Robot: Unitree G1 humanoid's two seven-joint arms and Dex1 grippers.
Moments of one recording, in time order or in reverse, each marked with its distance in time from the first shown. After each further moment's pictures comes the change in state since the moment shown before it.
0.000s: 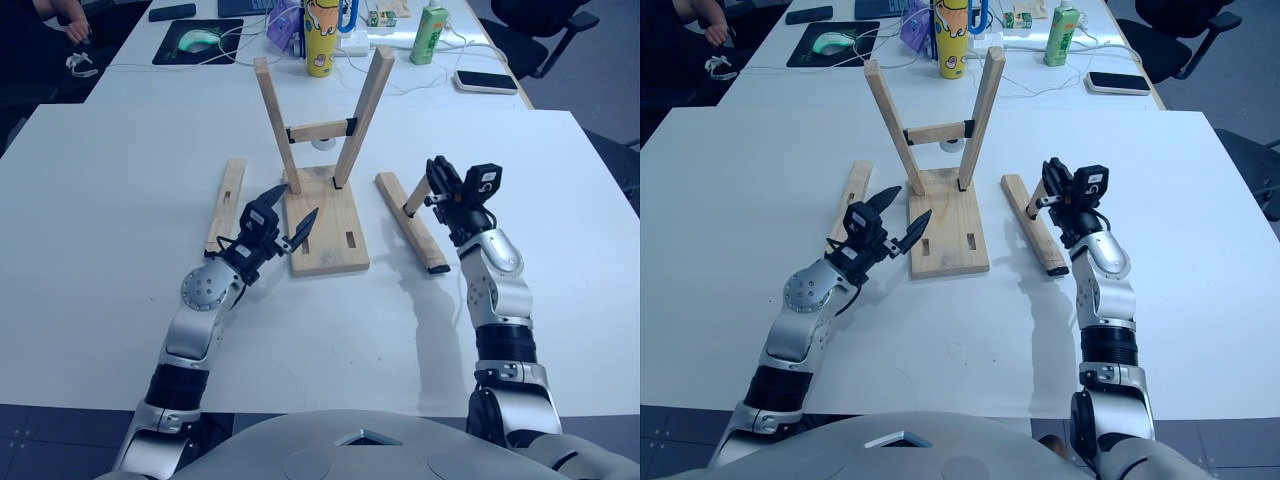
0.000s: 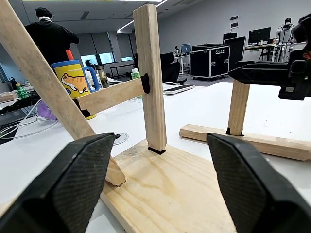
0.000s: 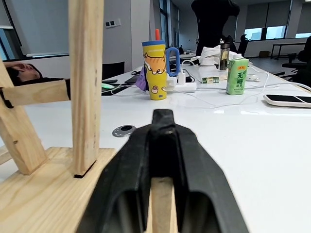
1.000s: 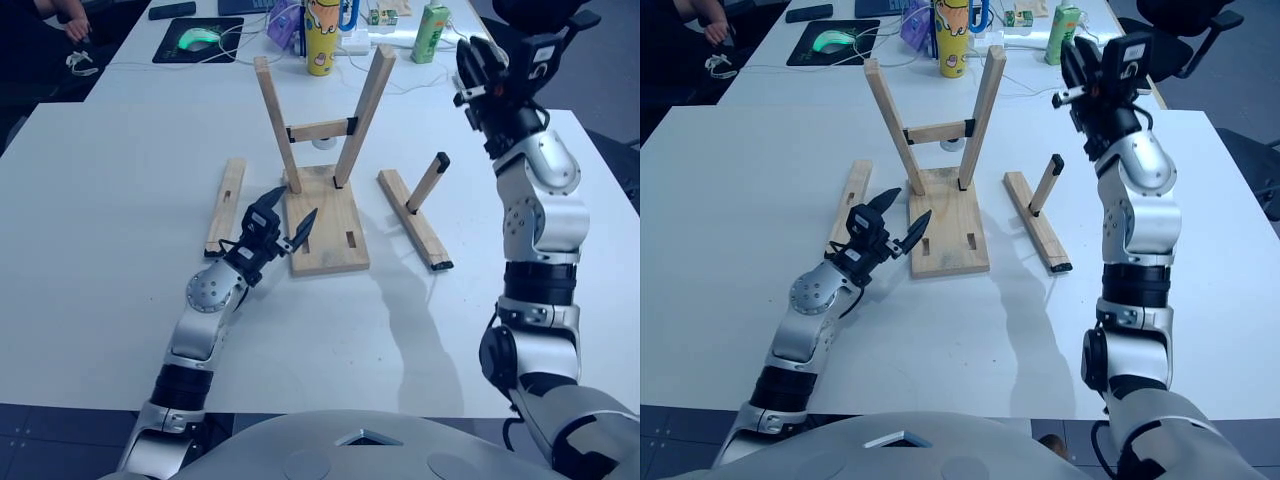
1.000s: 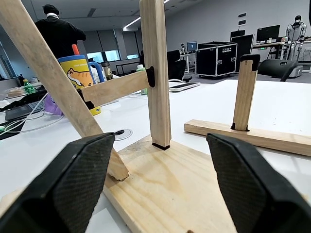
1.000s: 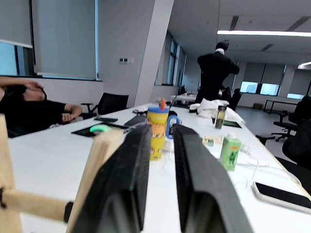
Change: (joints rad) left arm 0.008 -0.026 -0.008 0.032 0.029 -0.034 0.039; right arm -0.379 -0.104 -0.036 -0.111 -0.006 0.209 -0.038
